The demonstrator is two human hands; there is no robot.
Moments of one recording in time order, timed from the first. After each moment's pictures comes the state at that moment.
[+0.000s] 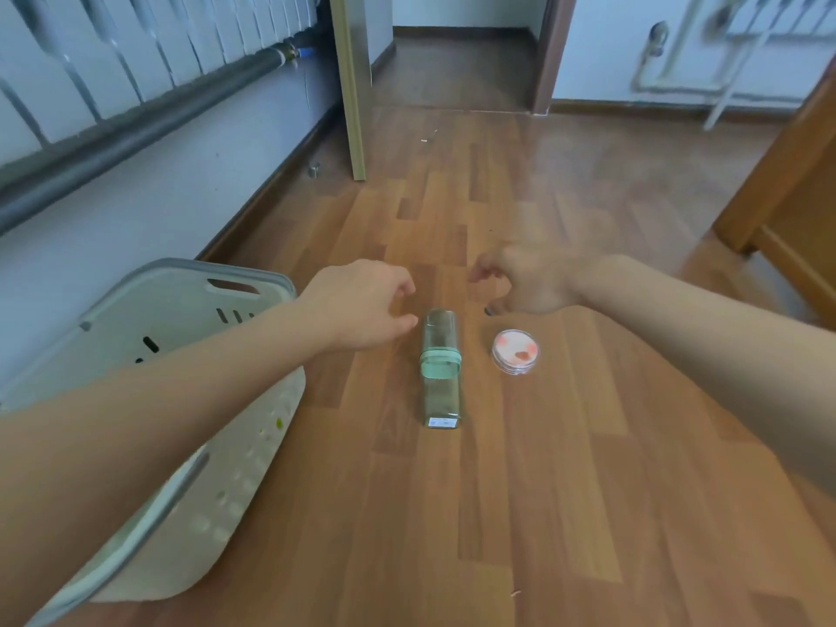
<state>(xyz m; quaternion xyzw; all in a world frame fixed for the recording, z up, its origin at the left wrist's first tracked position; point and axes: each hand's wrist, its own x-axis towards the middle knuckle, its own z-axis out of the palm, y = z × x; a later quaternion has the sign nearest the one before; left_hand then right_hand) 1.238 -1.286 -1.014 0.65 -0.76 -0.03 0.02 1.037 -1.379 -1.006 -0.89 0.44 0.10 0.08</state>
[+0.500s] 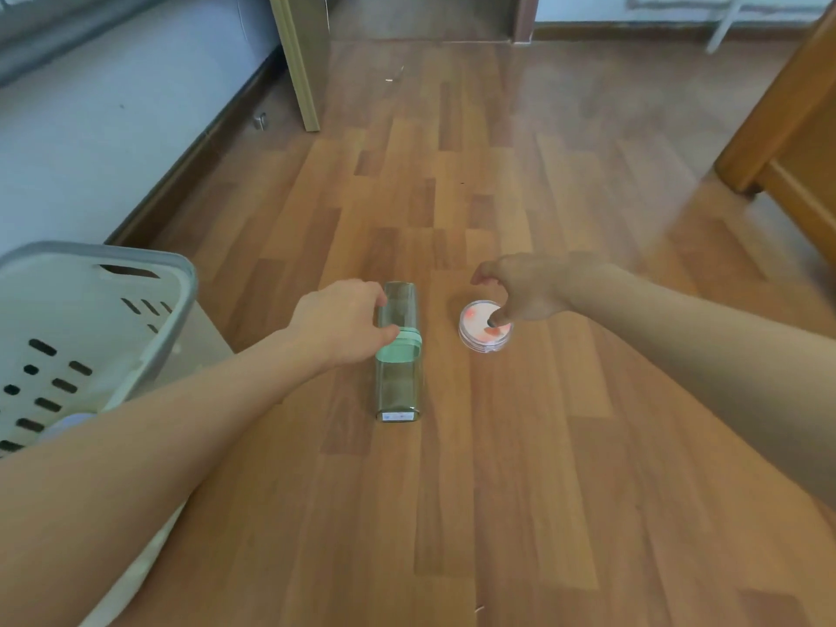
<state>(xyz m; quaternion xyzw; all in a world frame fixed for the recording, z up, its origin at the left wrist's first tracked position) 1.197 -1.347 -1.110 0.72 -0.68 -0.12 -0.01 0.978 -1.443 -1.101 -0.85 0.48 0.16 0.17</state>
